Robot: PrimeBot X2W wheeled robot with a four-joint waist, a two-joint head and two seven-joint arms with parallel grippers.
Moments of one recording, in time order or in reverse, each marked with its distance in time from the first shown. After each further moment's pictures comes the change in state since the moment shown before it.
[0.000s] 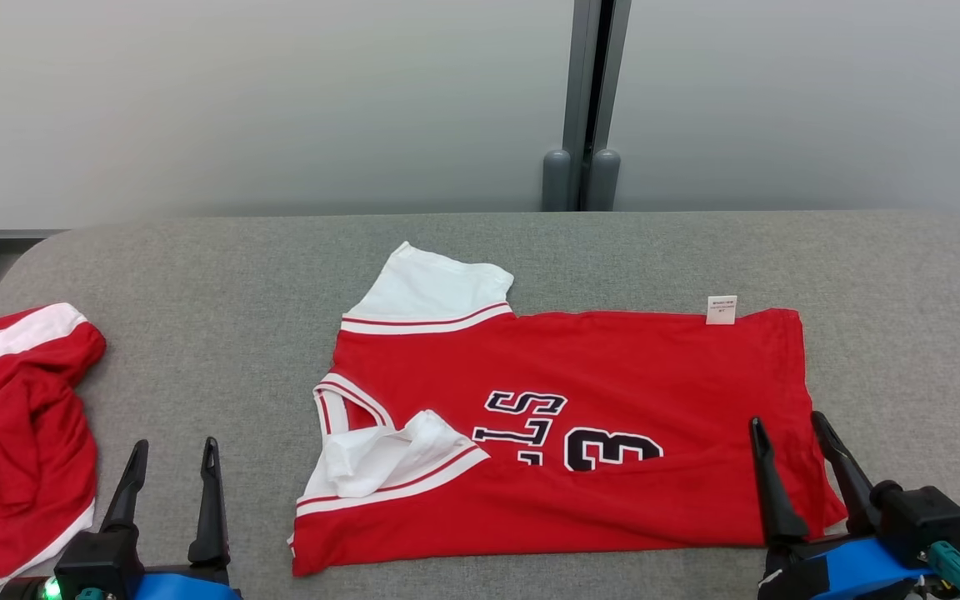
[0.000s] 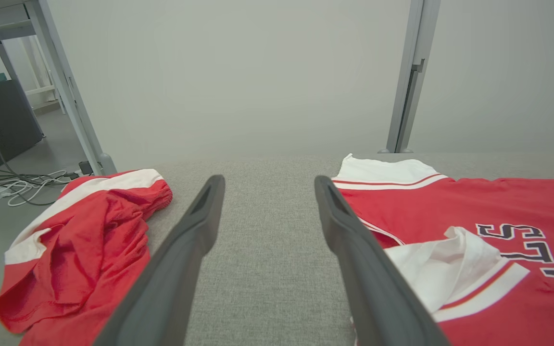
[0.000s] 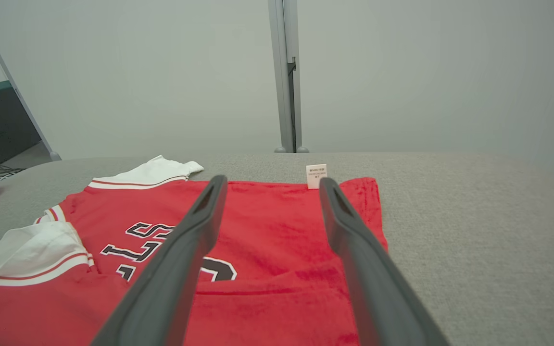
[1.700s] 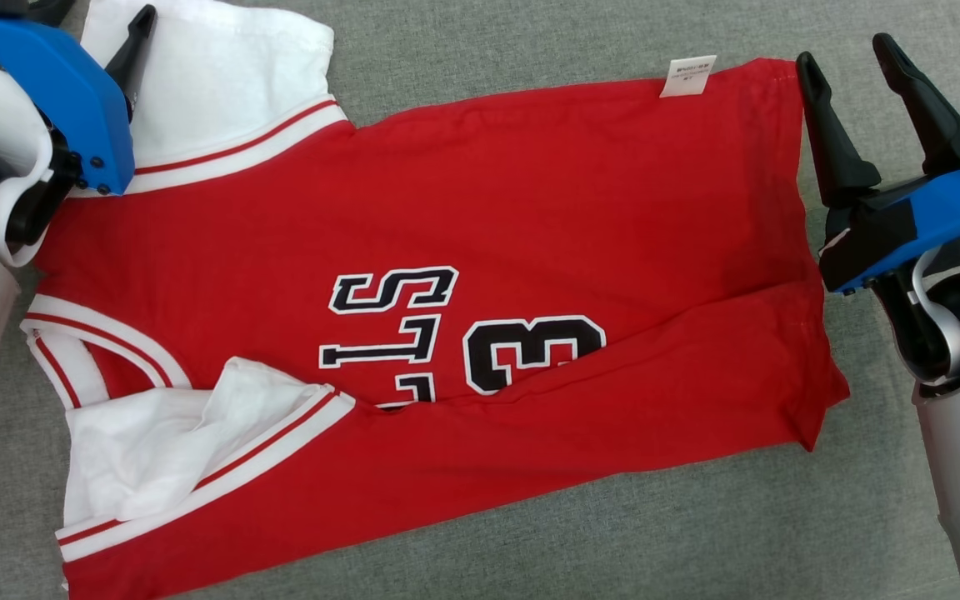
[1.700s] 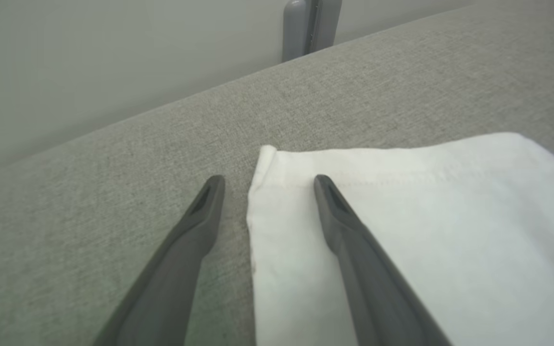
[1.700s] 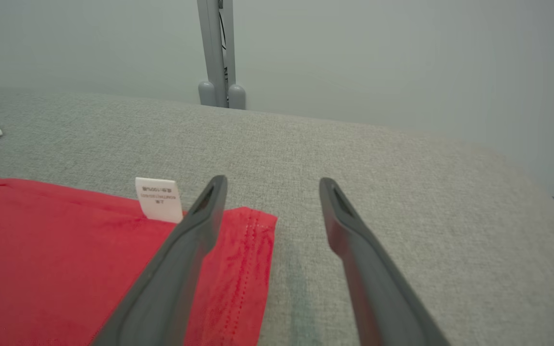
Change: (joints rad) left arm -1.152 0.334 -0.668 0.483 -0.505 -0.112 0.480; right arm -0.632 -0.202 0.078 -0.006 0.131 0.000 0.324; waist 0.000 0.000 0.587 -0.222
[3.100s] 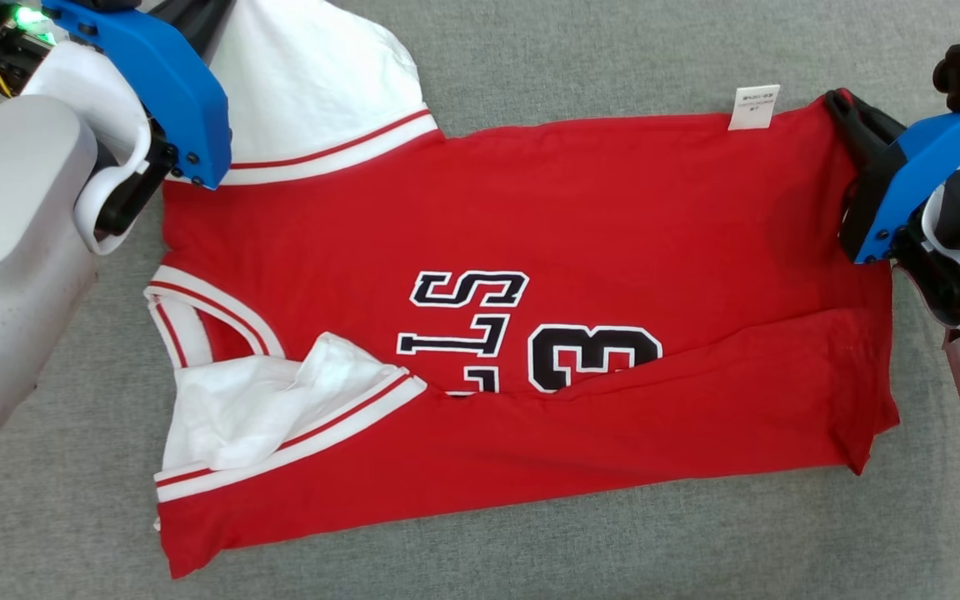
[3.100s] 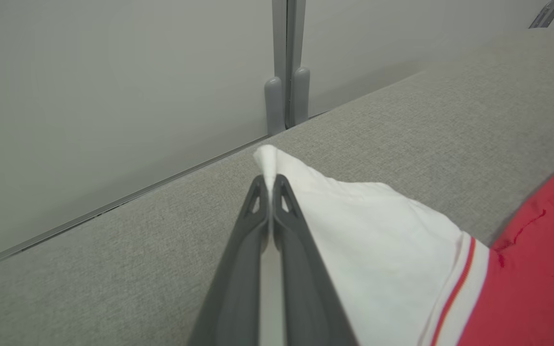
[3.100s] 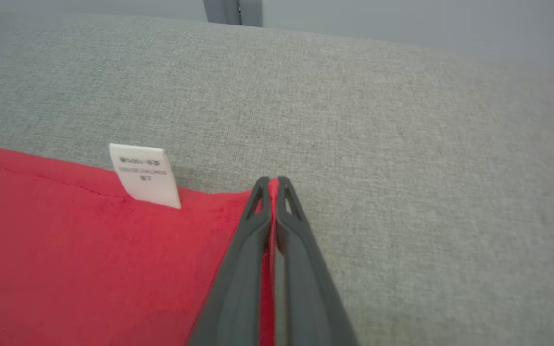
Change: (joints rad) left arm -0.150 -0.041 -0.368 0.030 -0.258 0.000 -0.198; right arm -0.184 -0.099 0.111 0.343 0.125 0.000 0.237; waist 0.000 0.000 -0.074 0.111
